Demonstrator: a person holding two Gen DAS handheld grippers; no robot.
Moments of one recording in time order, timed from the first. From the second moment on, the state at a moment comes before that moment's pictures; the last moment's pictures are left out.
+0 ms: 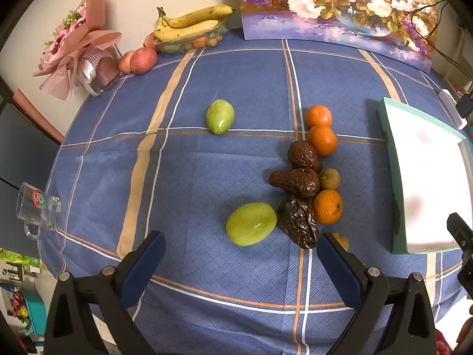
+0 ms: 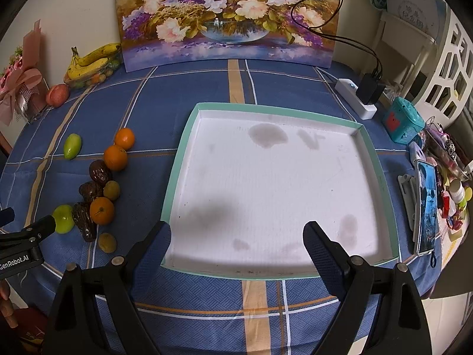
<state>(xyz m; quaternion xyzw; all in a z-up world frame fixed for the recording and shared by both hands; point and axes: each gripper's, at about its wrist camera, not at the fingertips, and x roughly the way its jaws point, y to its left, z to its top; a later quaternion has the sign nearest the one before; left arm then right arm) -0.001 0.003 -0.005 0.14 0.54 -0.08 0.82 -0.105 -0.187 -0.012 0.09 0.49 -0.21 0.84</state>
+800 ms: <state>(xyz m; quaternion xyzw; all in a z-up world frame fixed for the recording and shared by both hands) 0.001 0.005 -0.009 0.13 0.55 -0.08 0.82 -0.105 -0.188 -0.013 0.09 0.49 -0.20 0.84</state>
